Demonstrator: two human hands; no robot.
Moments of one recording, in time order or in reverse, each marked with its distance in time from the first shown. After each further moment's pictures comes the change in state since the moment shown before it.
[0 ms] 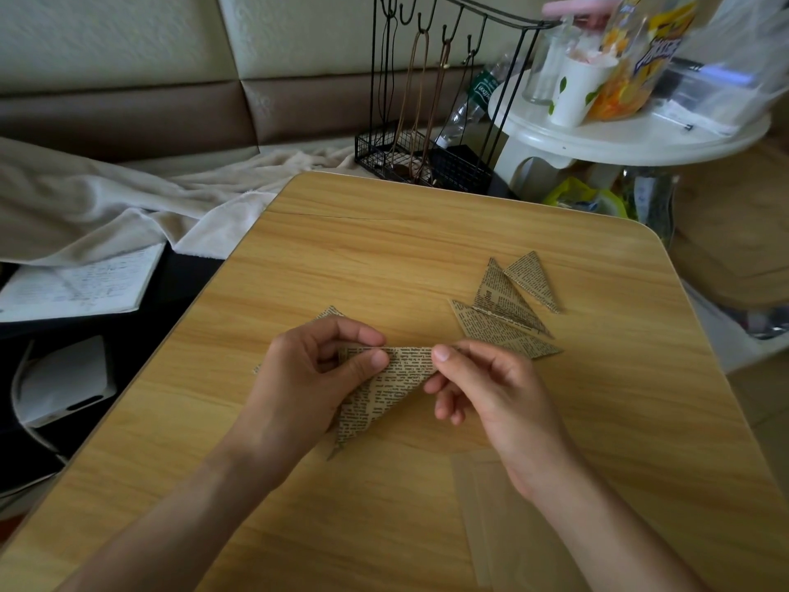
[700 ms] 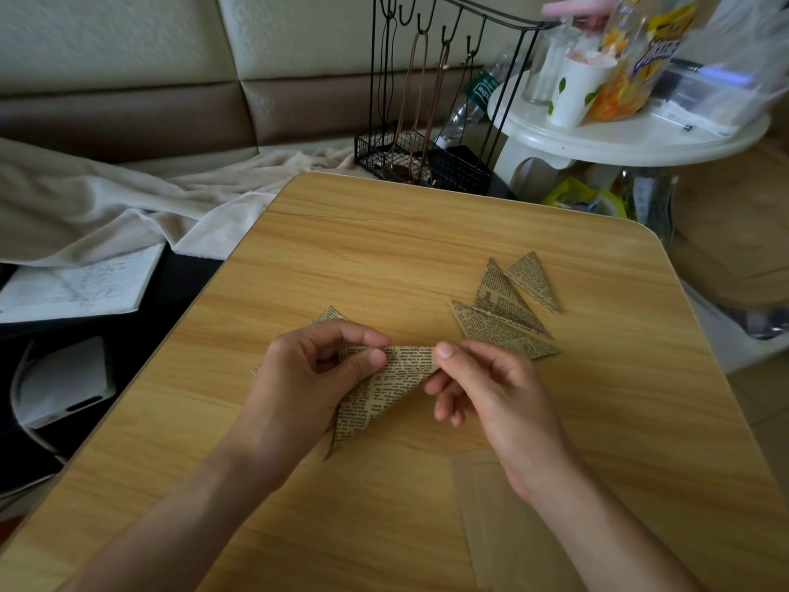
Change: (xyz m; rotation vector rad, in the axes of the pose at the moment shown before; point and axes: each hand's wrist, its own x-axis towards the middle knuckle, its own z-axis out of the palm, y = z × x) left_hand -0.001 0.000 0.000 0.005 -0.009 0.019; right_hand -0.003 -0.003 0.002 0.001 0.037 0.016
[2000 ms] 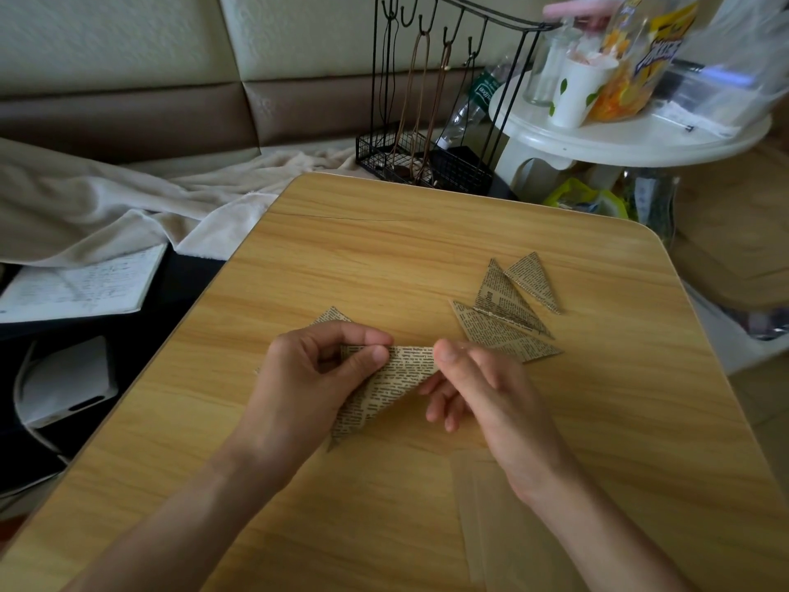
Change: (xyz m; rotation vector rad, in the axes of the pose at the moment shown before) left_hand -0.004 0.005 0.002 0.002 0.039 -0.010; right_hand -0.002 -0.004 0.003 -0.127 -0.089 -0.090
